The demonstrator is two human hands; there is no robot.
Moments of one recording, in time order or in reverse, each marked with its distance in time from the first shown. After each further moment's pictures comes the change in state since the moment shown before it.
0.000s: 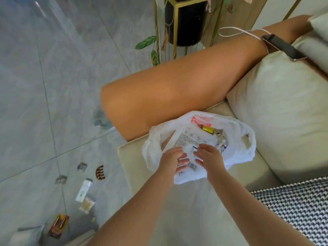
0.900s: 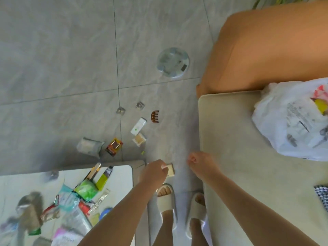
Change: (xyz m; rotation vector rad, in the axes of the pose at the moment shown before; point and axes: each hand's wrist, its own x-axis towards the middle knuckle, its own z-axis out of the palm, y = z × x) left_hand -0.046 -0.188 -0.348 0.995 0.263 -0.023; right_hand -0.124 0.205 0.205 -1.336 -0.641 -0.388
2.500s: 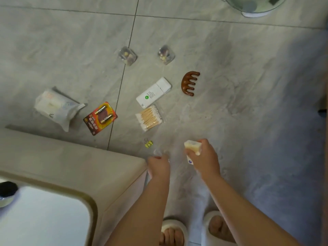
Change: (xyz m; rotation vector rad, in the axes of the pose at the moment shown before) left_hand 0.362 -0.174 0.227 -1.301 0.446 -0.767; right_hand 0.321 0.085 0.302 0.182 0.137 0.051
